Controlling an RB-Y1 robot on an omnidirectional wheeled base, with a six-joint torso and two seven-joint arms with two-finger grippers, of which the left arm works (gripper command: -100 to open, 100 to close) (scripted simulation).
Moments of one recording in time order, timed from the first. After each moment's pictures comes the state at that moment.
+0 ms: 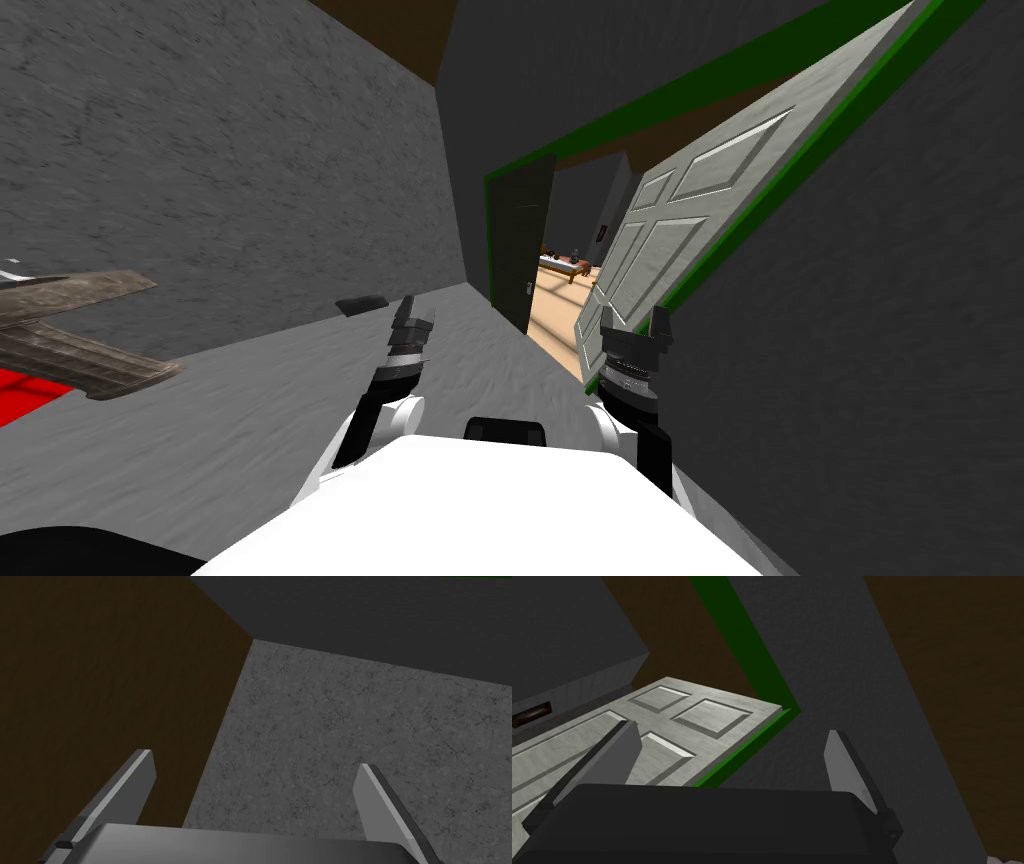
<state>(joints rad) 0.53 0.03 0.03 -2.28 0.05 -0.38 0.01</state>
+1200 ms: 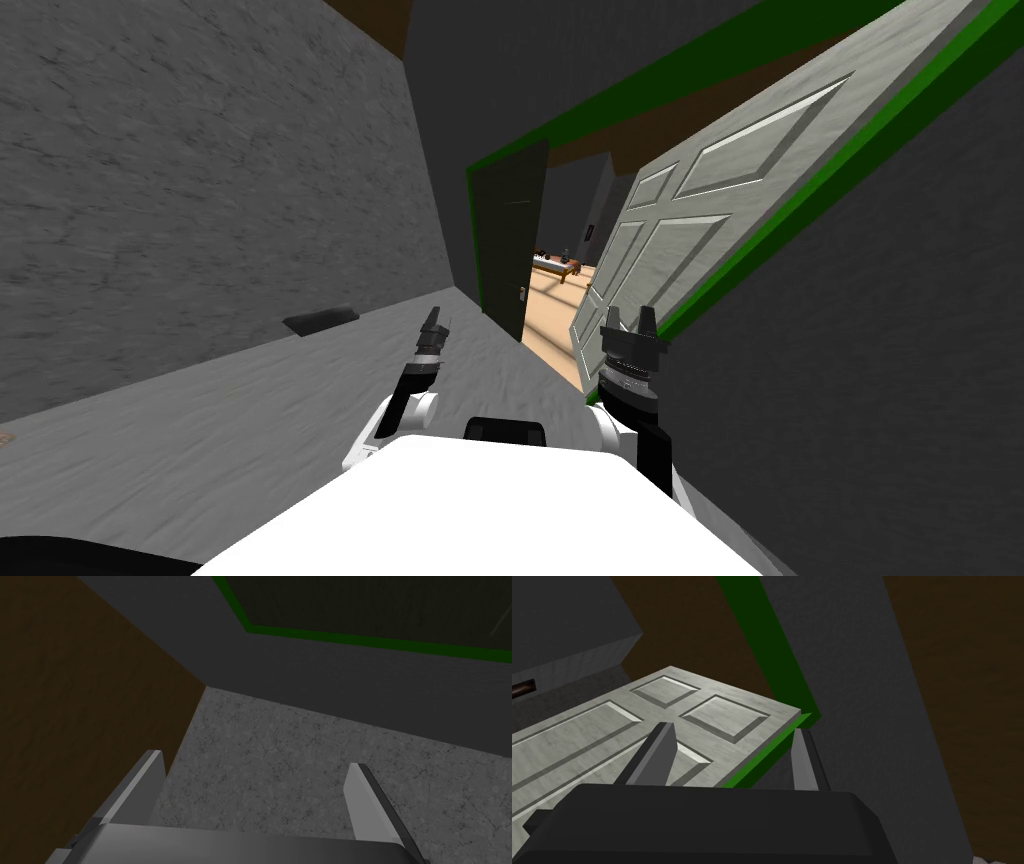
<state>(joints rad) 0.42 0.08 -0.01 -2.00 0.00 -0.45 0.04</state>
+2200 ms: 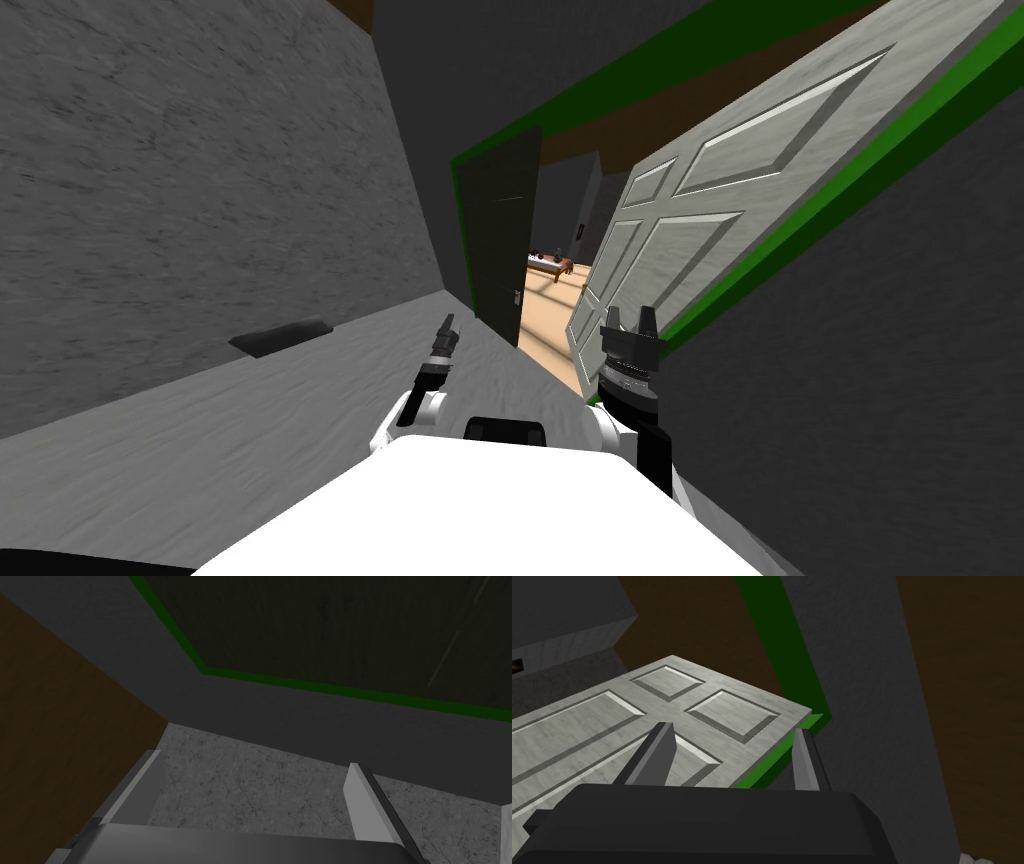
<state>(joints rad) 0.33 0.09 -0.04 -1.78 -0.03 -0.51 0.07</state>
